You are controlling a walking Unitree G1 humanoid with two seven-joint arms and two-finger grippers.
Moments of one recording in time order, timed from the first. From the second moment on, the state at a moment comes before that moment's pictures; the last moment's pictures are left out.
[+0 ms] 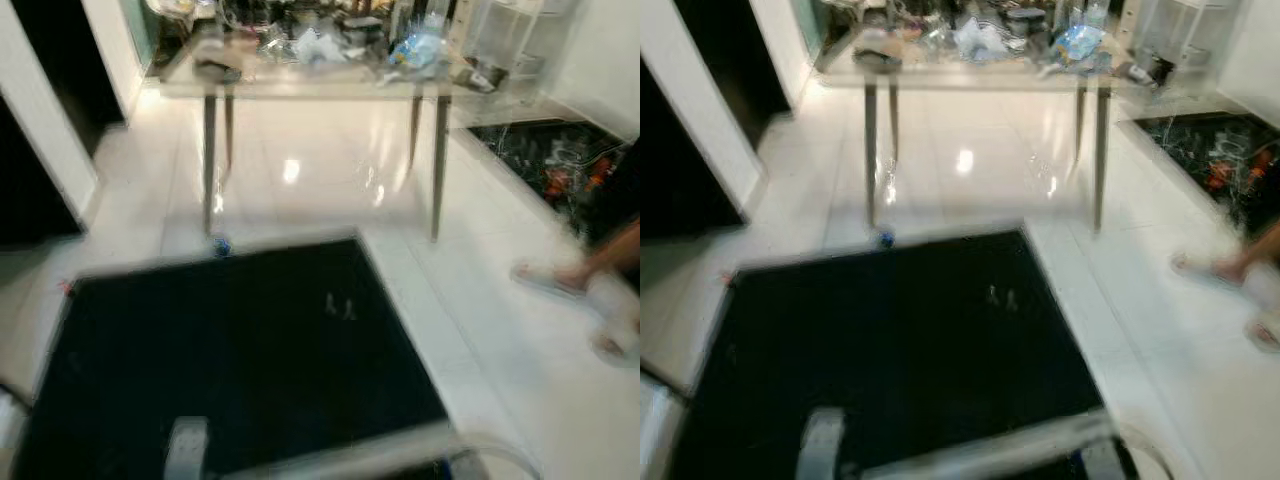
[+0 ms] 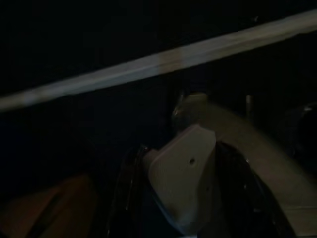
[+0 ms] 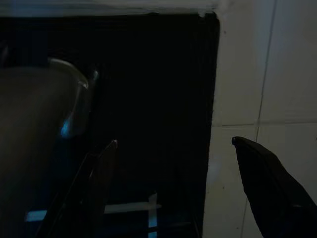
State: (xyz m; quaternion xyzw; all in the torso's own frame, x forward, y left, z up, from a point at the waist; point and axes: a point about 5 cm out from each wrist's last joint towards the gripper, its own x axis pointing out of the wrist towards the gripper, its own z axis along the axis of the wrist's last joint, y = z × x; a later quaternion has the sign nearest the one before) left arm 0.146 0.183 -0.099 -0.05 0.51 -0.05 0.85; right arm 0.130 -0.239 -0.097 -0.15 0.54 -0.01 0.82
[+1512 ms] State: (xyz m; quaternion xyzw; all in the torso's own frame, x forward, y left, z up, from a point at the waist) left arm 0.151 0.168 -0.097 -0.05 0.50 -0.12 0.86; right arm 0.133 -0.242 -0.095 -0.16 0.55 -0.02 0.82
